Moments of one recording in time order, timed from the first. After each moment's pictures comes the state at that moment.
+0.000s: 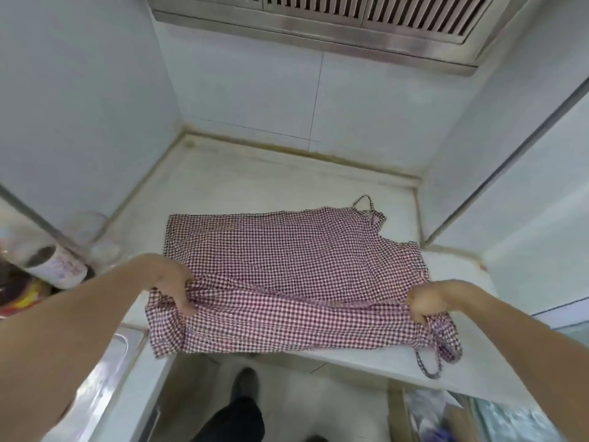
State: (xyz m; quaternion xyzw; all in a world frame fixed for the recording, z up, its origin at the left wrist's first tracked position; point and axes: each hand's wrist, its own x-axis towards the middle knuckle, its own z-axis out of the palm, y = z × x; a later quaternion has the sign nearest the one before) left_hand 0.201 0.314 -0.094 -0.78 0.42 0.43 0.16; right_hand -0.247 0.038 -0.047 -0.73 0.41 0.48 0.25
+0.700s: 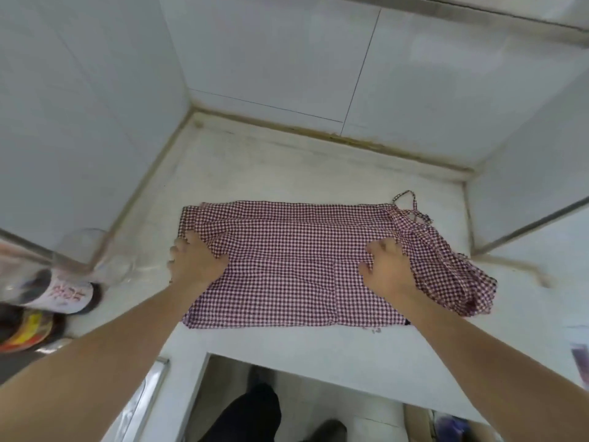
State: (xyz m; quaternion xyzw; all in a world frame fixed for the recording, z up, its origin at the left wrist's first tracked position) left_hand 0.213 0.251 -0.129 -0.96 0.18 0.22 -0.07; right_hand -0.087 0.036 -0.141 -0.87 0.47 0.05 0.13
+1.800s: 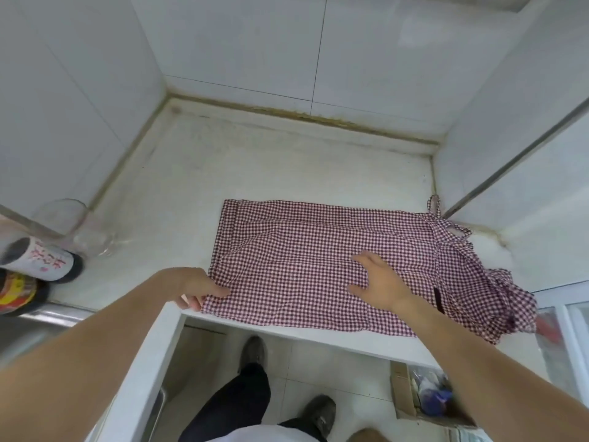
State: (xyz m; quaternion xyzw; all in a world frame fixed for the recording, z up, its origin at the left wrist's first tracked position) left_hand 0.146 0.290 -0.132 -0.76 0.22 0.61 0.06; right_hand -0.200 0.074 -0.146 -0.87 0.40 0.12 0.27
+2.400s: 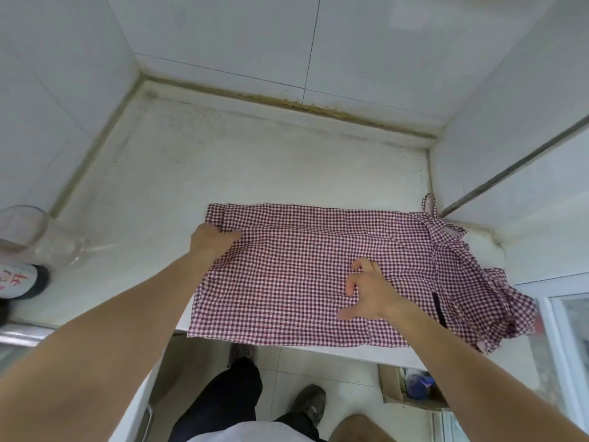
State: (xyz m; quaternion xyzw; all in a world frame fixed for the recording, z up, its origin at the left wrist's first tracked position) left_hand 0.143 0.195 -0.157 -0.89 0.17 0.37 -0.21; right_hand -0.184 0.078 -0.143 -0.83 0.41 0.23 0.30
